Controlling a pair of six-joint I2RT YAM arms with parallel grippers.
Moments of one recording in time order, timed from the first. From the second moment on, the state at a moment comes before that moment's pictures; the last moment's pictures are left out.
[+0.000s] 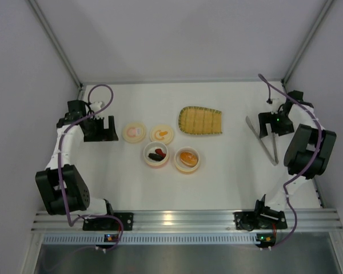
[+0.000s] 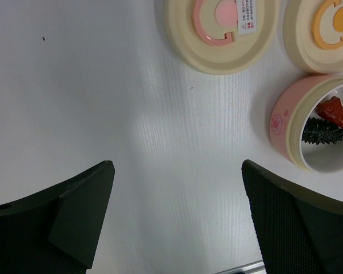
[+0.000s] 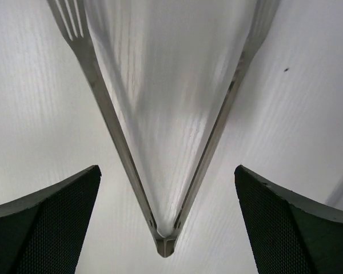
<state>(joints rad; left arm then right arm) 0.21 1.45 1.14 -0.77 0.35 0.16 -0.32 1.86 1.35 -0.77 -0.21 -0.43</state>
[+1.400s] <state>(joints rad) 0.09 1.91 1.45 -0.75 0.45 -0.27 -0.15 1.47 1.51 -0.97 -0.41 -0.23</state>
